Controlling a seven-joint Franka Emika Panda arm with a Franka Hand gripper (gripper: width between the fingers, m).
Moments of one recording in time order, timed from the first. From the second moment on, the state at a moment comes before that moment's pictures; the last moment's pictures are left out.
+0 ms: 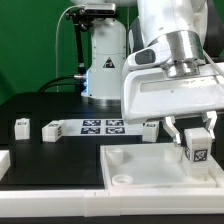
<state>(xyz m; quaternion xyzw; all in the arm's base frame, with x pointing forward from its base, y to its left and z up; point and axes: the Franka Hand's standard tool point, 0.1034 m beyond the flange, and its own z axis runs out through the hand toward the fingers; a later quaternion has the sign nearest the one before) 0.610 0.111 0.080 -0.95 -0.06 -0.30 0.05</state>
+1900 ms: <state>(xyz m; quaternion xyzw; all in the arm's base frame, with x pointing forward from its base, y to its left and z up) 0.604 0.116 0.075 -1.00 -0.05 -0.05 0.07</state>
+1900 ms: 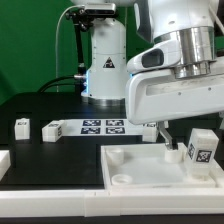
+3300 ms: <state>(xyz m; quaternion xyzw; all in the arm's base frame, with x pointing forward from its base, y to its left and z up) 0.628 0.118 0.085 -1.00 -0.03 0.05 0.08</state>
